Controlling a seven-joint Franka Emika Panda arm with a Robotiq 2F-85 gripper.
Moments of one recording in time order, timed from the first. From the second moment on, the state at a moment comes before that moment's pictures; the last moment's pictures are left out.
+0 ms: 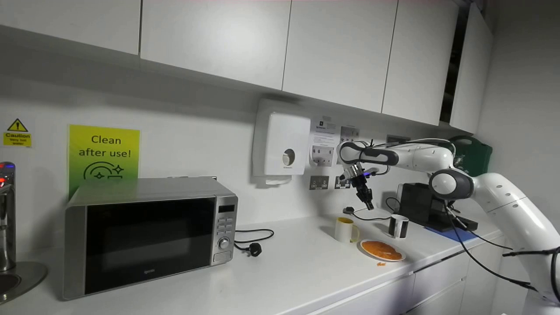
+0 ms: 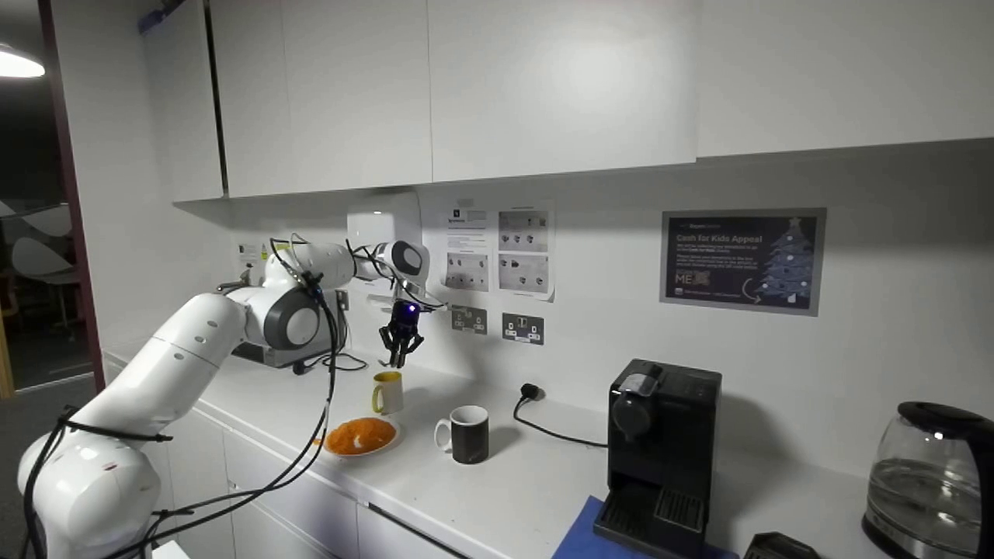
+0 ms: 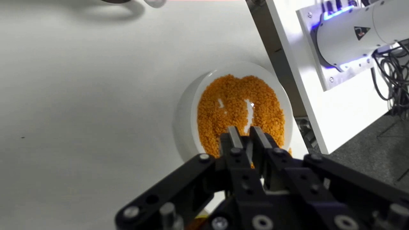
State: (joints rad) arm 0.08 0.76 0.12 -0.82 -0.26 1.05 -1.11
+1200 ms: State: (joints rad) arm 0.02 0.34 0.12 -1.45 -0.41 1.30 -1.27
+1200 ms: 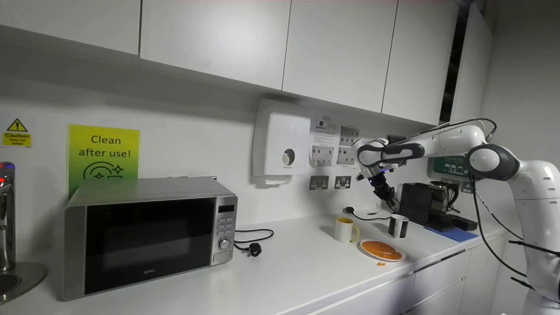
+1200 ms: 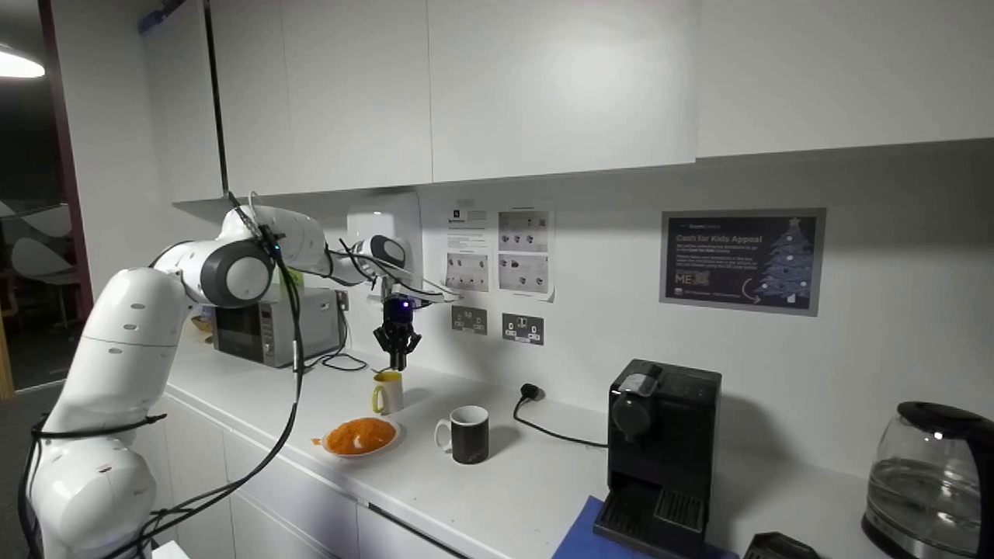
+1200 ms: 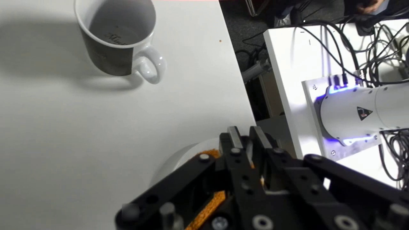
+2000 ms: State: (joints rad) arm 0.02 0.05 0.05 -2.04 -0.42 1.76 -1.18
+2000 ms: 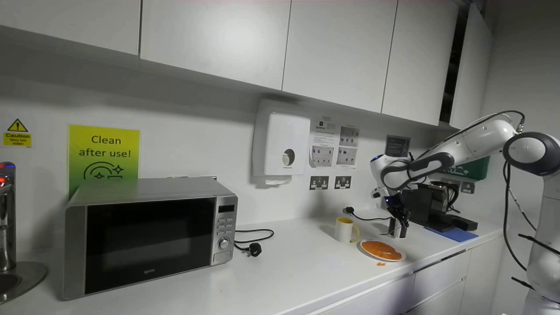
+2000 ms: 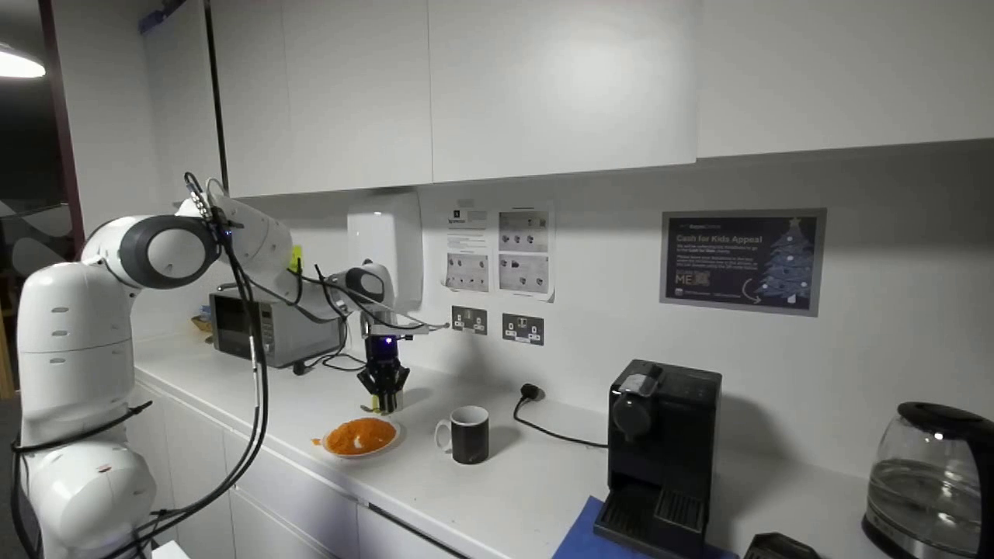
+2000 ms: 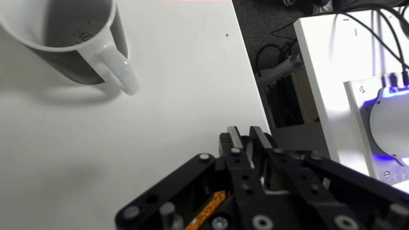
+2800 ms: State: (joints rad) arm 0.02 -0.10 0.00 -2.42 -0.47 2.20 -1.11
